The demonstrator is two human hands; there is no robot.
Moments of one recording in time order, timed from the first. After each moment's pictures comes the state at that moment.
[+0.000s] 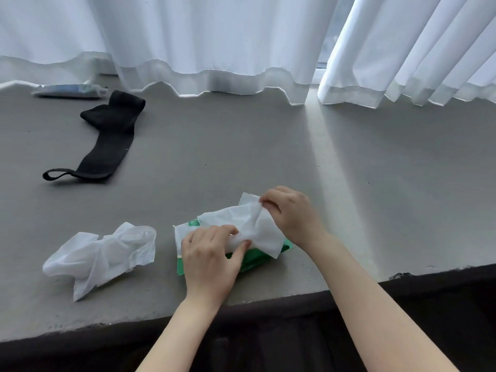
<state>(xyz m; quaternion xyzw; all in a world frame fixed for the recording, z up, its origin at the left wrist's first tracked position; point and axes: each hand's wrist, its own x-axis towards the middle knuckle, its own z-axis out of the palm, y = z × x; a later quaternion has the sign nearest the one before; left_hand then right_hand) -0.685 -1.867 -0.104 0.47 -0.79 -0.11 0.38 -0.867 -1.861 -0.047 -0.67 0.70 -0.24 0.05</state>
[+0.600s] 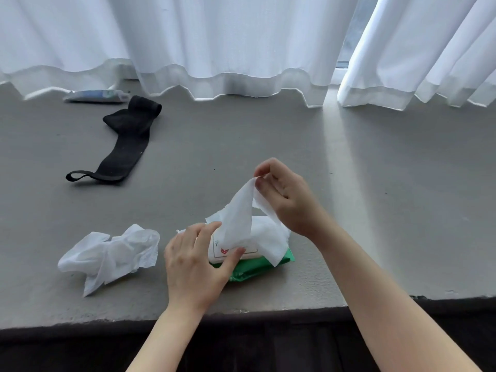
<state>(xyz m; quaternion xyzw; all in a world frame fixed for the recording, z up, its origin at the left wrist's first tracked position) -0.672 -1.865 -0.084 0.52 -0.78 -0.12 0.33 -0.864 -1.878 0.011 -0.64 0.58 -0.44 0.25</state>
